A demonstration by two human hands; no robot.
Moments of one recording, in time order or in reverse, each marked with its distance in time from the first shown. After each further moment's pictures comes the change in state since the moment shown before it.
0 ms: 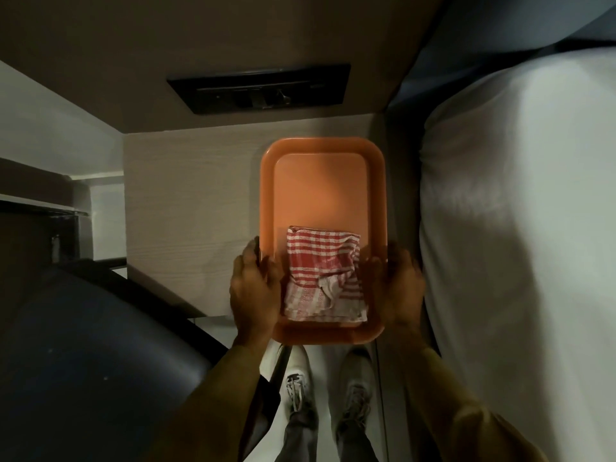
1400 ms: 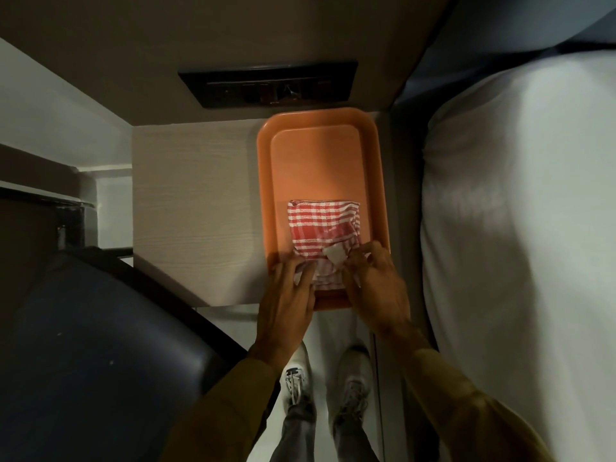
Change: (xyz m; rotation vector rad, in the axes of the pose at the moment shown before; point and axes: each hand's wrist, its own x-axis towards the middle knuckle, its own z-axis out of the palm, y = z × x) left_hand -0.038 -0.005 0.012 0.420 -0.301 0.455; right_hand -0.022 -0.017 0.003 -0.473 -0.318 -0.388
